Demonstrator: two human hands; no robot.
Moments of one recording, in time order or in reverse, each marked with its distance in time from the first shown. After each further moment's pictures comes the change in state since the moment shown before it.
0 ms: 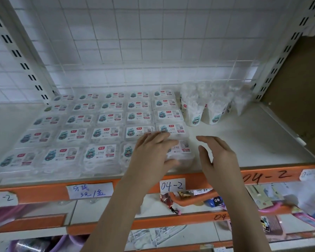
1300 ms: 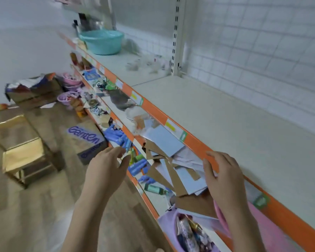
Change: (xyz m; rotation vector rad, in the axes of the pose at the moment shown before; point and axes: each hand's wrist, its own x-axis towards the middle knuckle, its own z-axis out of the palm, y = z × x) left_hand -0.589 -0.547 -0.241 0.195 0.546 -1.353; right_hand -0.095 -0.650 0.460 0.382 -0.447 -0.558
